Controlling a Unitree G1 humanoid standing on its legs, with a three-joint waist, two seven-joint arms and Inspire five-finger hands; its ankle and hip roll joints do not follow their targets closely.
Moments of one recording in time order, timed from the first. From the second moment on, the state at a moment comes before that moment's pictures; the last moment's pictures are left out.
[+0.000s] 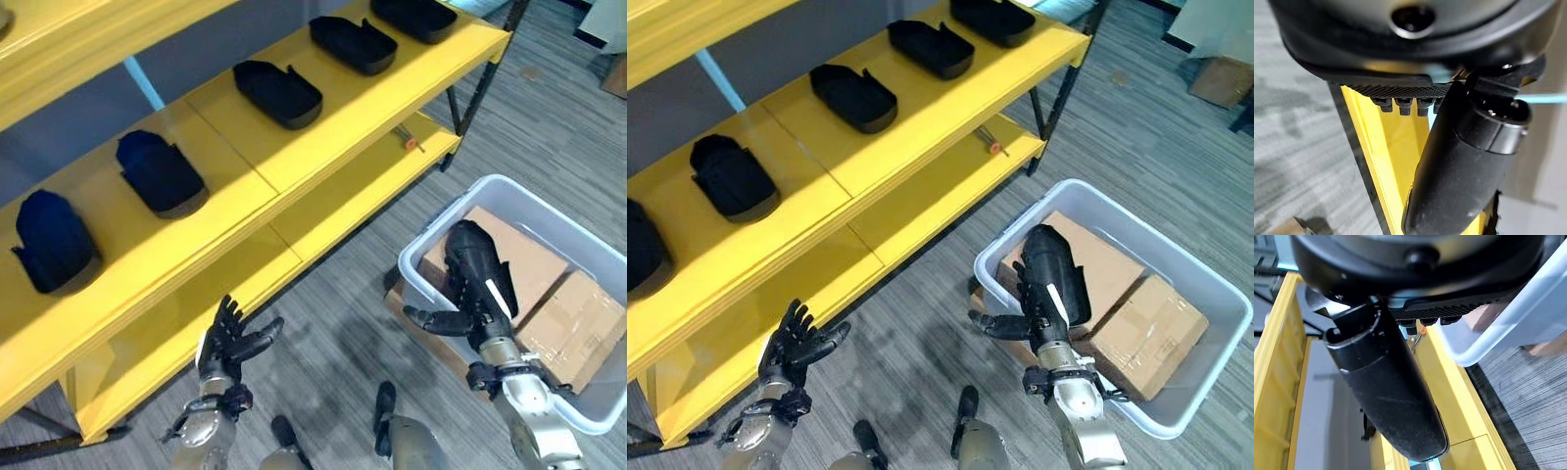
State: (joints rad) left arm 0.20 0.21 -0.02 0.11 -0.51 -0.11 0.14; right arm 0.12 -0.40 0.05 -0.04 0.33 -0.06 -0.02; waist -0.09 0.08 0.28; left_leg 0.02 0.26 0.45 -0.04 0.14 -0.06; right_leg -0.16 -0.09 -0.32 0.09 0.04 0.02
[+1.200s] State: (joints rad) left arm 0.10 0.26 -0.09 0.11 -0.51 -0.13 0.16; right arm -0.06 -0.44 0.02 -0.09 0.28 -0.09 -0.08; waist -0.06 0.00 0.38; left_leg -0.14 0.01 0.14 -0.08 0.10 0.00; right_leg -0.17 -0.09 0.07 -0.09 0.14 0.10
